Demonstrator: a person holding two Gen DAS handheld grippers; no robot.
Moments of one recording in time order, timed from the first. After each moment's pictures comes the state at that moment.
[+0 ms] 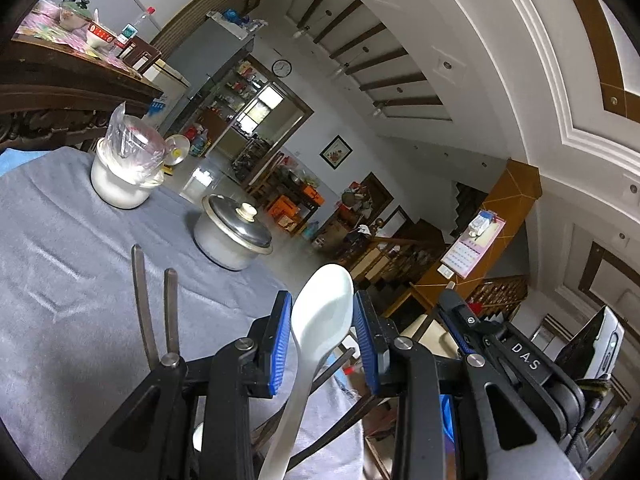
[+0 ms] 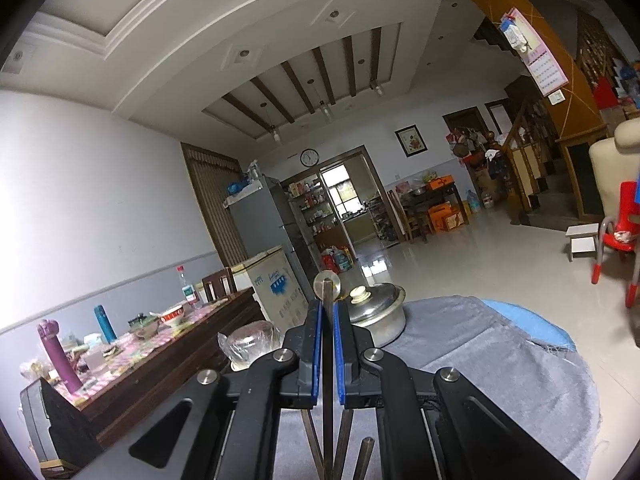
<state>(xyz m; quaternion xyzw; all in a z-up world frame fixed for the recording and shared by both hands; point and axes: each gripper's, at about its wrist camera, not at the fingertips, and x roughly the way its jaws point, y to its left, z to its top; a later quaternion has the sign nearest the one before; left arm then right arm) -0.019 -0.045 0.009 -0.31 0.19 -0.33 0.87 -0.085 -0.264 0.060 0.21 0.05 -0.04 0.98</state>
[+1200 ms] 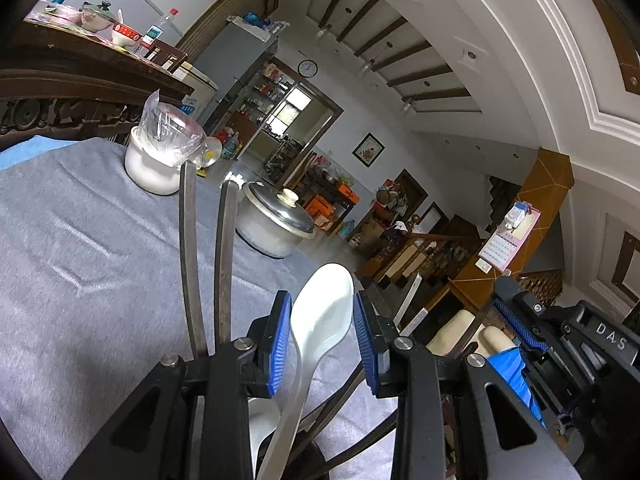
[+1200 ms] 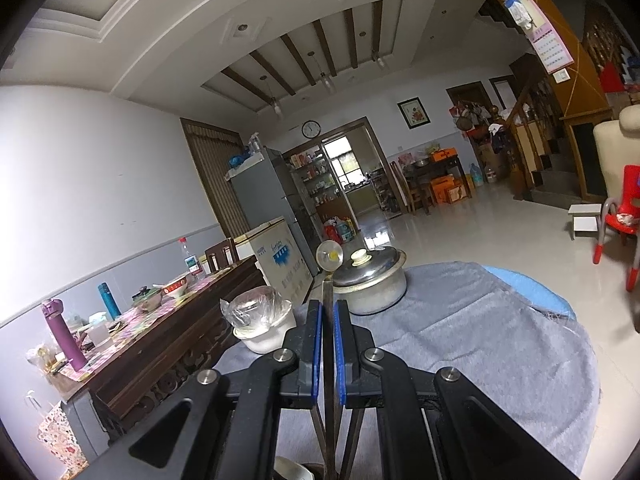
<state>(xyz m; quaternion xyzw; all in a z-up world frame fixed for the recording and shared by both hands) -0.023 -0.057 -0.034 -0.29 0.20 -0.27 0.89 -0.095 -0.265 0.040 0.22 0.10 -0.03 0.97</state>
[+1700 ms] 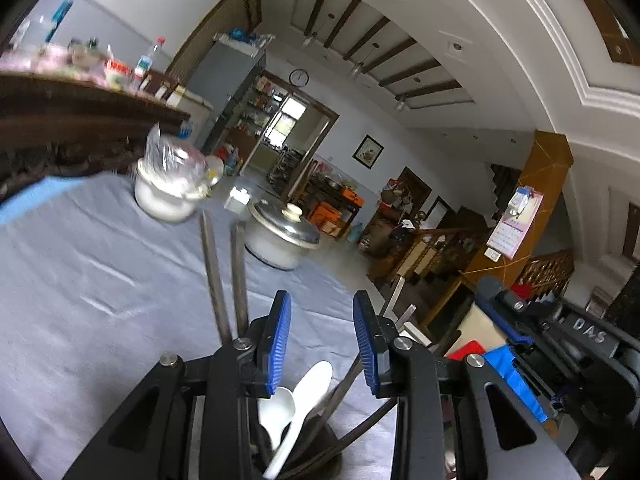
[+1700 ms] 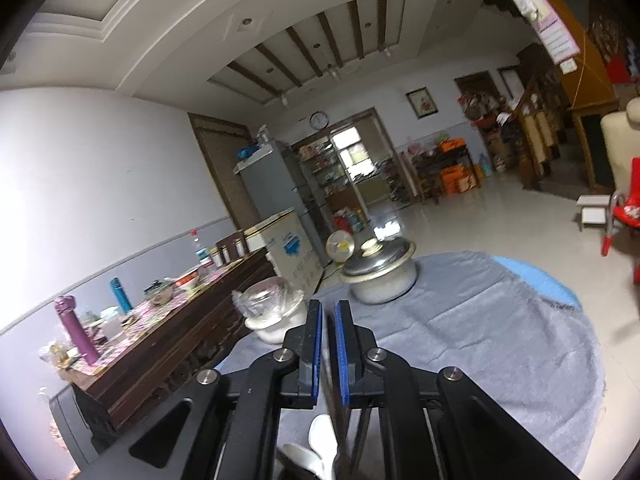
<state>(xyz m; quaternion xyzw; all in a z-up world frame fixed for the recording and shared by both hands) -0.050 -0.038 -0.011 -0.24 0.18 -0.26 0.92 -0.102 -0.266 0.040 0.23 0.12 0.01 0.97</state>
